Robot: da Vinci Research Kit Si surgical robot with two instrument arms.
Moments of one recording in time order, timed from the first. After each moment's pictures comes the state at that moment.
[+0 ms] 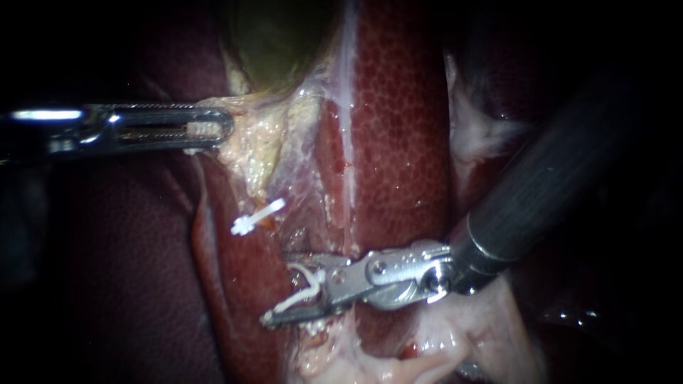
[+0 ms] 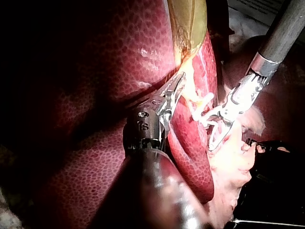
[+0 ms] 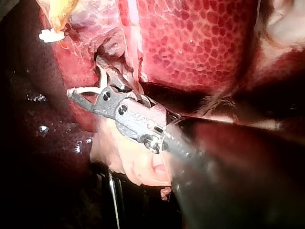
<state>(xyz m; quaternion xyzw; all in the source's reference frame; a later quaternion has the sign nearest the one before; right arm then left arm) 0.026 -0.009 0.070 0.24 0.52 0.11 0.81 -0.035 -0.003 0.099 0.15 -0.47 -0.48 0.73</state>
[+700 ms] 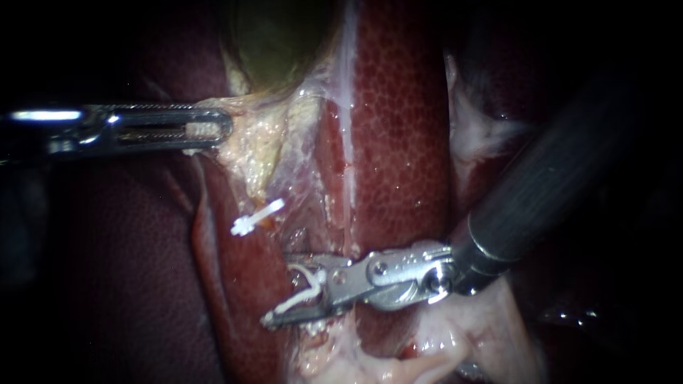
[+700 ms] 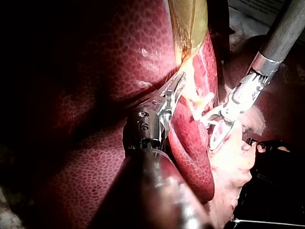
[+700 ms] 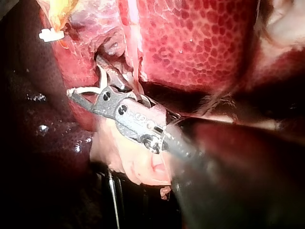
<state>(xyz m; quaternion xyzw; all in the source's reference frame) 0.026 -0.009 0.070 0.24 0.52 0.11 0.81 -0.034 -0.003 0.099 0.16 -0.47 -0.48 0.73</state>
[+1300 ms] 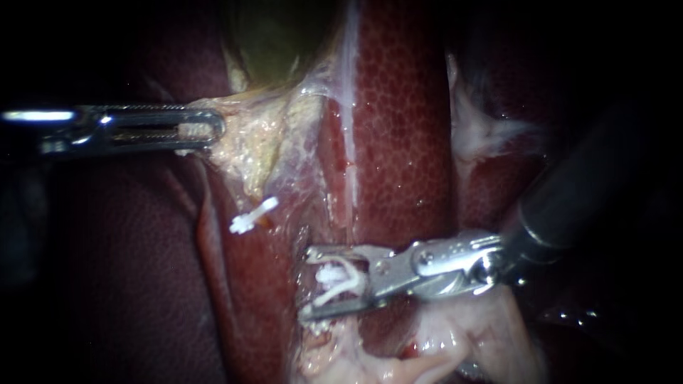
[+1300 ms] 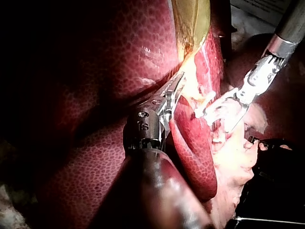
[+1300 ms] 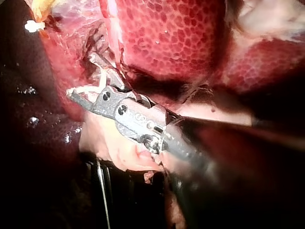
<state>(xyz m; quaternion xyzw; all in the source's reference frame) 0.018 -0.006 0.065 0.23 0.52 0.13 0.81 -0.033 -0.003 0.099 0.16 -0.47 -0.48 0.73</state>
